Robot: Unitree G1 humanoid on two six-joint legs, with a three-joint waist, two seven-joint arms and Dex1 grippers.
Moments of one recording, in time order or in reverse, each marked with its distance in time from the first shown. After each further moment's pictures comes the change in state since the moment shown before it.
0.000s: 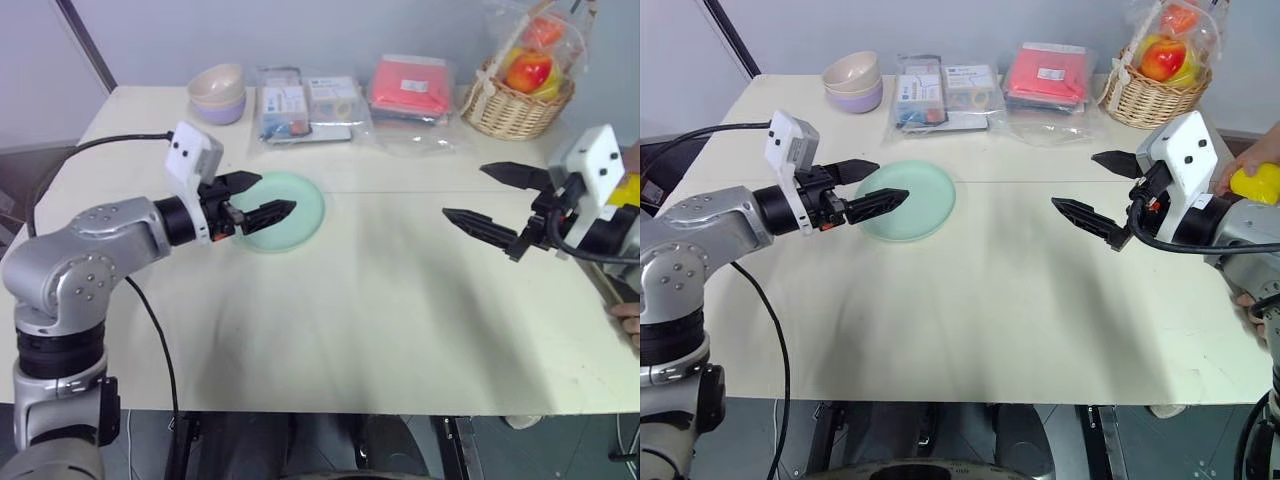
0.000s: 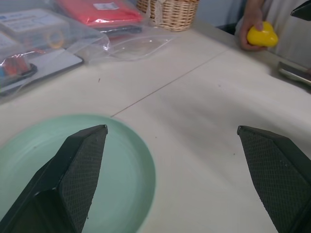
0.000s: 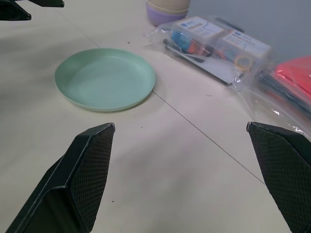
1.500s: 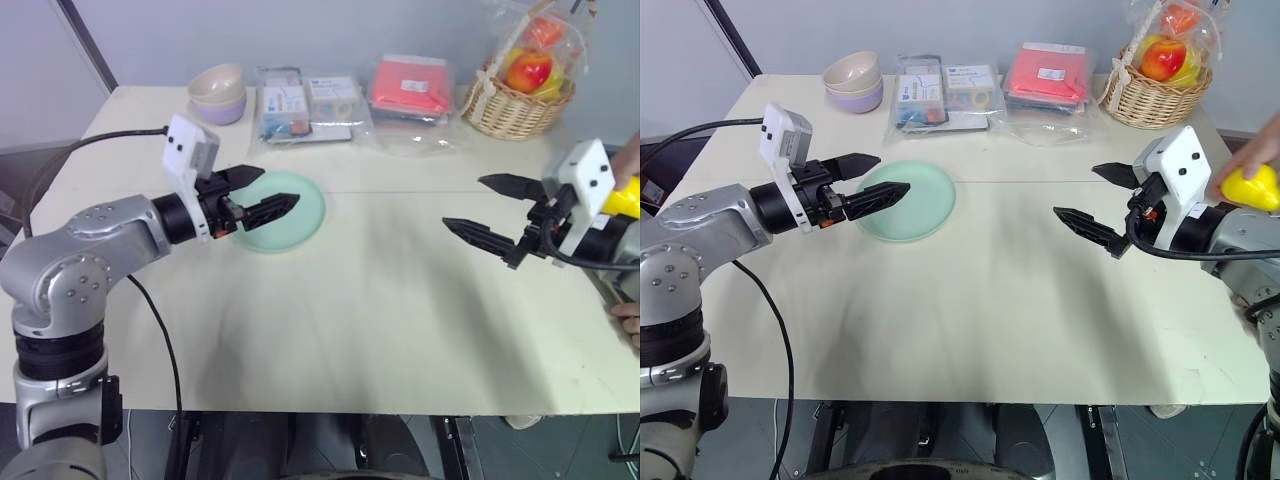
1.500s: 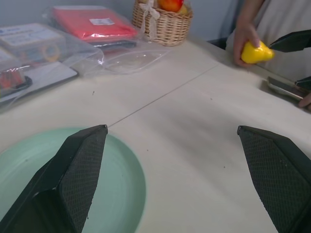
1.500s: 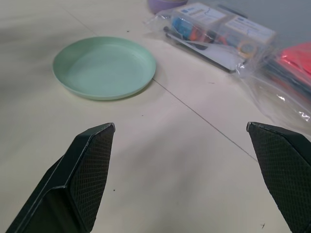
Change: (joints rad) left arm -0.005 -0.008 0.027 -0.011 -0.063 -0.002 0.038; right arm 0.046 0.005 0.011 0.021 -0.029 -0.034 0.017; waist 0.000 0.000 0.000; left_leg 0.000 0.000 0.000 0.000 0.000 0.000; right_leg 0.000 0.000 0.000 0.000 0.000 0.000
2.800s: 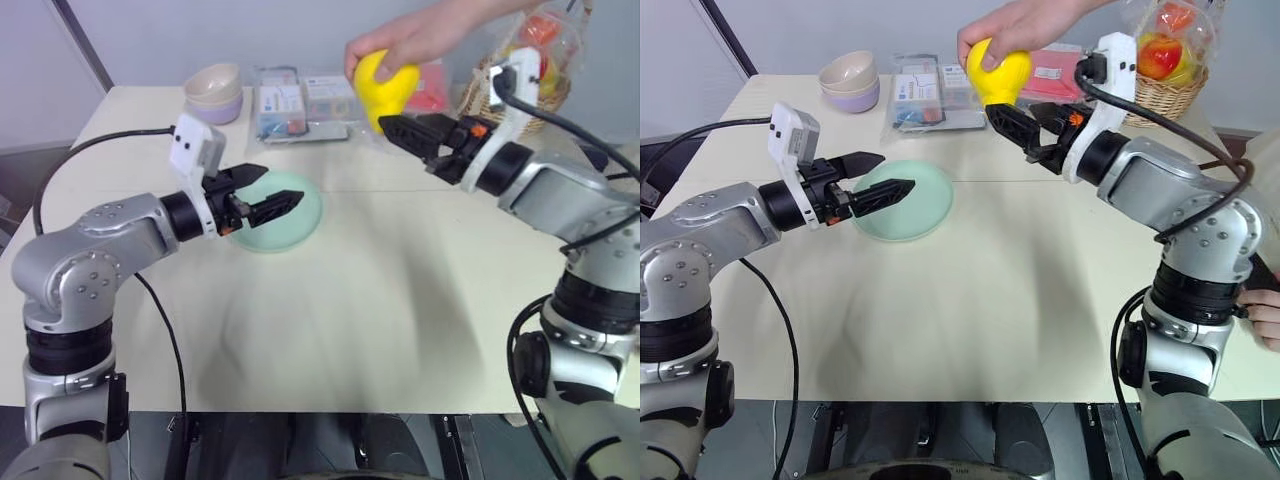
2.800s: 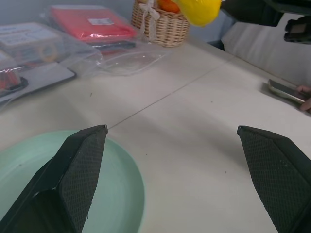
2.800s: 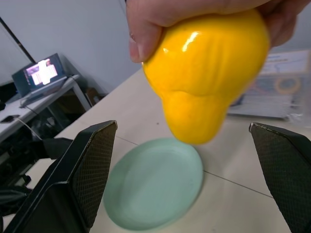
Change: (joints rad) left arm -0.017 -0.025 -0.025 0.019 0.020 -0.015 0.022; right arm -0.590 0.490 0.091 0.262 0.373 0.360 -0.660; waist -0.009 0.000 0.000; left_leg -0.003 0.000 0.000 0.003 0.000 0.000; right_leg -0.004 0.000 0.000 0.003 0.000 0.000
